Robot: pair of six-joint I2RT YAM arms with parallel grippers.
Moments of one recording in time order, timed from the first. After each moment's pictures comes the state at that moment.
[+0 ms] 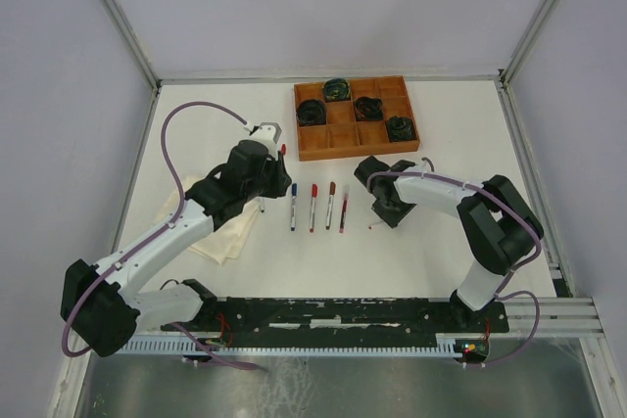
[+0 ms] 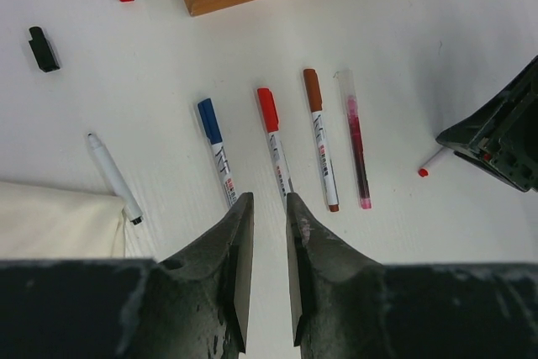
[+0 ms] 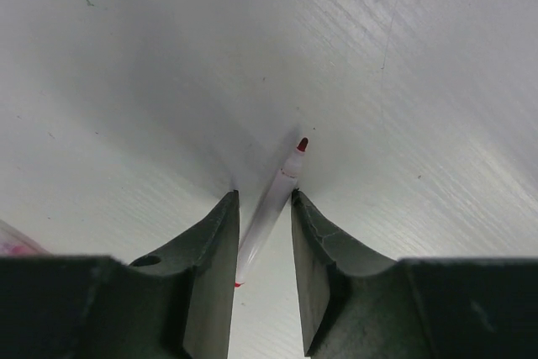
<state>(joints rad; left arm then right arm) -0.62 1.15 0.90 -0.36 -0.11 -0.39 0.65 1.72 1.02 -0.82 0.40 1.51</state>
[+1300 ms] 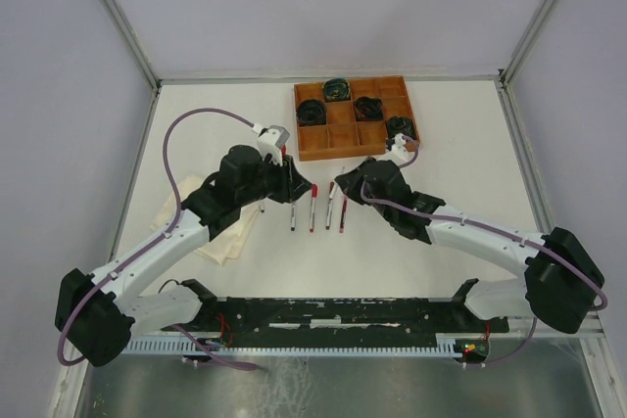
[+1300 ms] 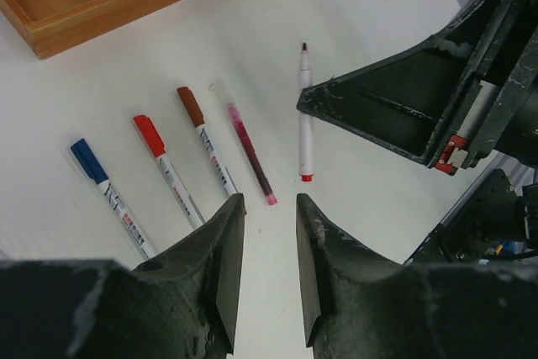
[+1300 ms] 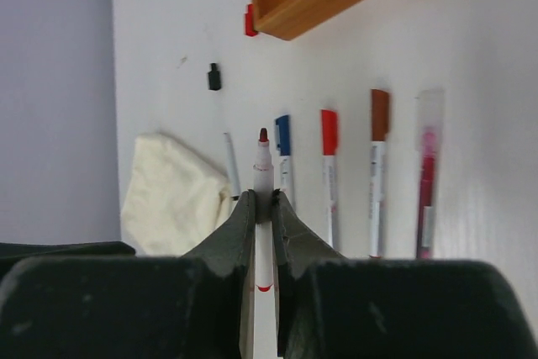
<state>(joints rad) -0.62 1.09 0.81 -0.16 0.19 -0.39 0.82 1.29 0.75 0.03 0.36 1.10</state>
